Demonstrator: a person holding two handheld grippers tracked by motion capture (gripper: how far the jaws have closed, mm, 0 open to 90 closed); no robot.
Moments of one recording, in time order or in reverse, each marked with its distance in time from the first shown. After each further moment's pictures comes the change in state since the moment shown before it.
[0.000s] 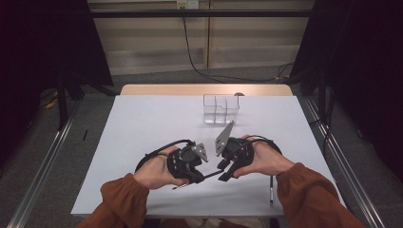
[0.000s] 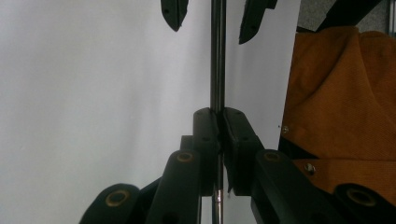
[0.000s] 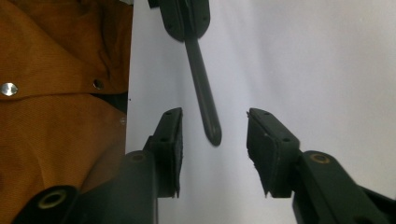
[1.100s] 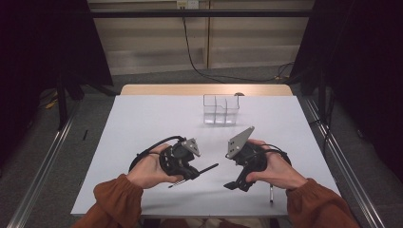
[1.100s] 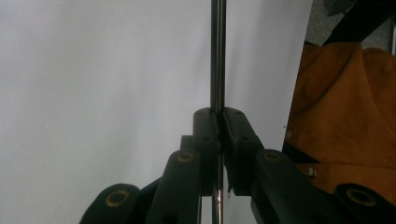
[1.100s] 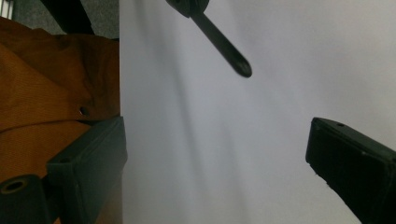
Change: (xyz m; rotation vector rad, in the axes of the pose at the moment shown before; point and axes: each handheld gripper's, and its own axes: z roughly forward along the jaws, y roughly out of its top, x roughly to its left) left arm 0.006 -0.013 -0.016 -0.031 0.028 -0.067; right arm 0.022 -0.024 -0.010 -0.159 -0.139 0.061
